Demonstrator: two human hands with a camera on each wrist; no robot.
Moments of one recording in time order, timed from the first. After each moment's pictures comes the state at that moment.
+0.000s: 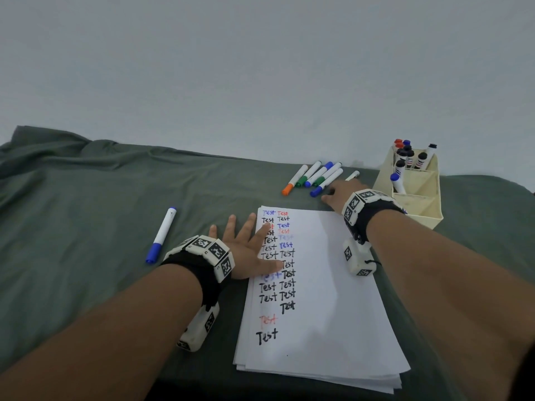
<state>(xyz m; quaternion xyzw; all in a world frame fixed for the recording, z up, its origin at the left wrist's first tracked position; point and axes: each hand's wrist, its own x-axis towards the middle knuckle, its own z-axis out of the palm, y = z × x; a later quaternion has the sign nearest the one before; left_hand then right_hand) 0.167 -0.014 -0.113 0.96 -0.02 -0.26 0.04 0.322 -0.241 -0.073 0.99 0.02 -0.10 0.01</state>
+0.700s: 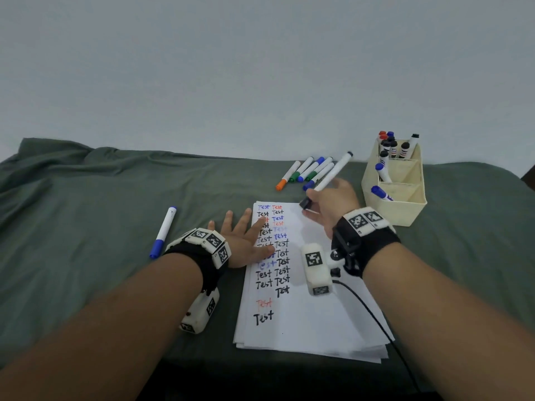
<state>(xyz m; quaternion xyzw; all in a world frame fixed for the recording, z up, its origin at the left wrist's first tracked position) 0.166 -0.017 -0.106 0.97 -0.01 -0.25 0.02 0.225 -0.217 -0.055 0.63 -0.18 -0.07 -0.75</state>
